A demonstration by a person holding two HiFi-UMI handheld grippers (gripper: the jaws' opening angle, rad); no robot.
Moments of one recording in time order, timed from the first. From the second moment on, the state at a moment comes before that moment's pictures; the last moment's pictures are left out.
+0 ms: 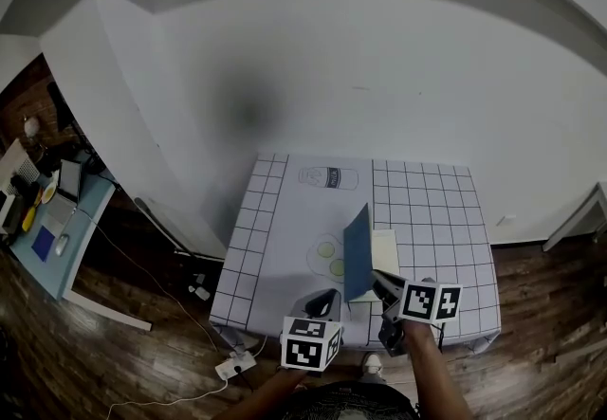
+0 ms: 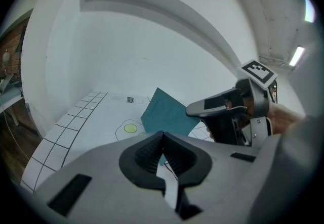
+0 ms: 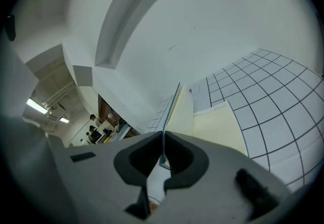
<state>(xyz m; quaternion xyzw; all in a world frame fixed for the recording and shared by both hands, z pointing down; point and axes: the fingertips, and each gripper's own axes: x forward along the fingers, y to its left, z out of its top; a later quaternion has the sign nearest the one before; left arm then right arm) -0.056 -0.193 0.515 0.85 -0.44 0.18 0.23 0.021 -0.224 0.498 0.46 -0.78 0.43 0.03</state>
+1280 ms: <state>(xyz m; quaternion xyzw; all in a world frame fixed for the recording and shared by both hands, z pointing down) -0.154 -0.197 0.525 0.84 -0.46 0.18 0.23 -0.099 -0.233 0.518 0.44 -0.81 0.38 0.10</state>
